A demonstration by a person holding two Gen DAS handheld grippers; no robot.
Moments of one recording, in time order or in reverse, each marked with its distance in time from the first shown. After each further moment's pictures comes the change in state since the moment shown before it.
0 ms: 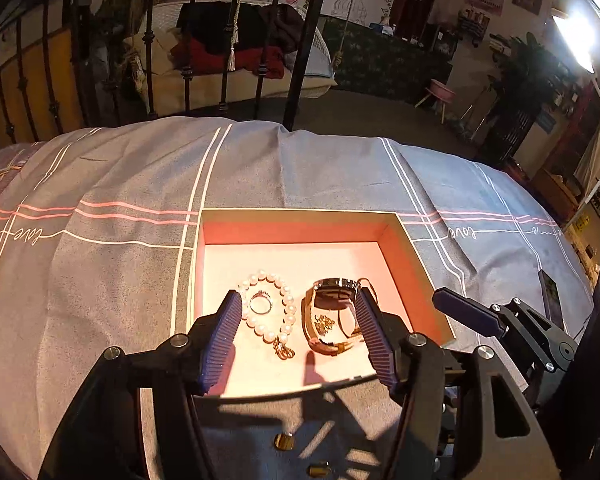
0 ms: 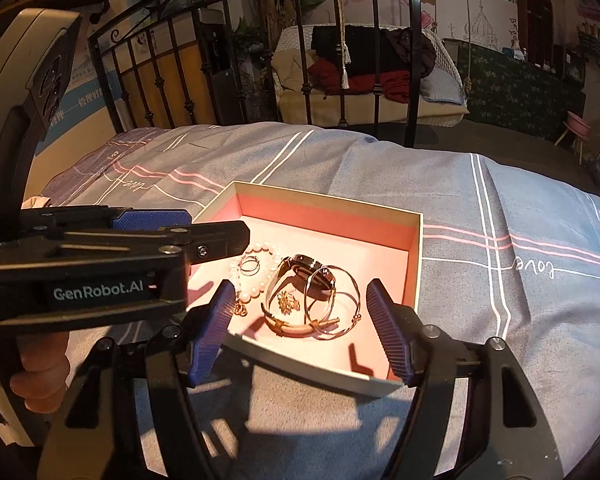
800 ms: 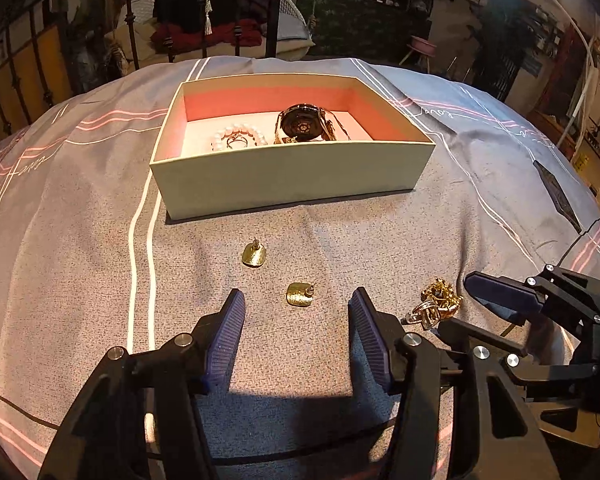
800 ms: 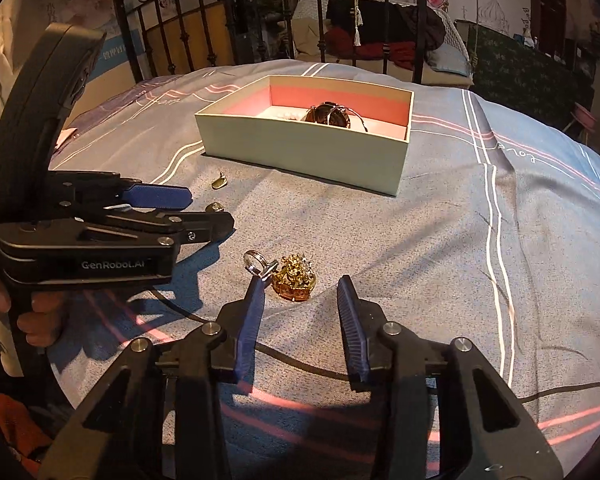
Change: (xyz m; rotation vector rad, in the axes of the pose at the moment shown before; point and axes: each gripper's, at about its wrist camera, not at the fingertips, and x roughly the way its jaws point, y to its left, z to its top) left arm -0.001 -0.023 -0.118 0.135 0.093 0.041; right arm -0.054 0.010 -0.120 -0.042 0.107 0.017
